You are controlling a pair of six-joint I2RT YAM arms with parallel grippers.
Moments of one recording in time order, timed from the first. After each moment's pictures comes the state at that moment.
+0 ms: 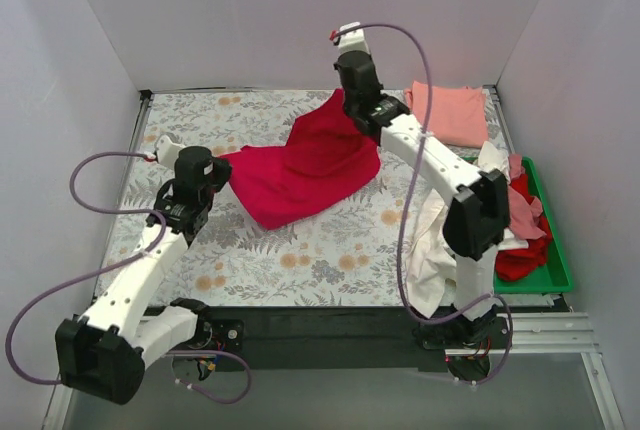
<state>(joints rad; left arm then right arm) -0.28 1.04 0.81 -0.25 -0.37 -1.02 0.64 2.00 1.89 -0.16 0.68 -0.19</state>
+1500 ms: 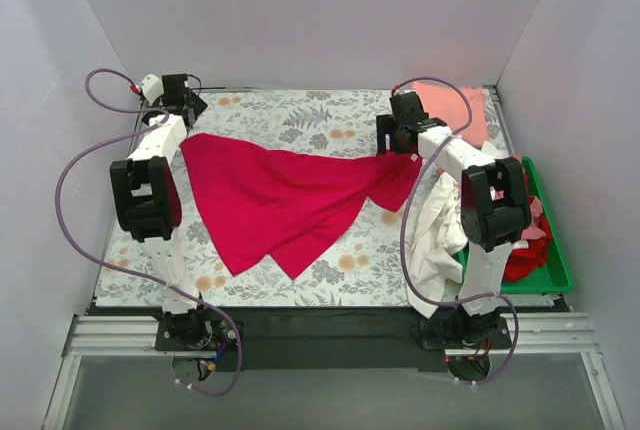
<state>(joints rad) 0.07 2.00 1.63 -0.30 -0.43 -0.71 0.35 1.90 1.43 -0.38 0.24 0.18</state>
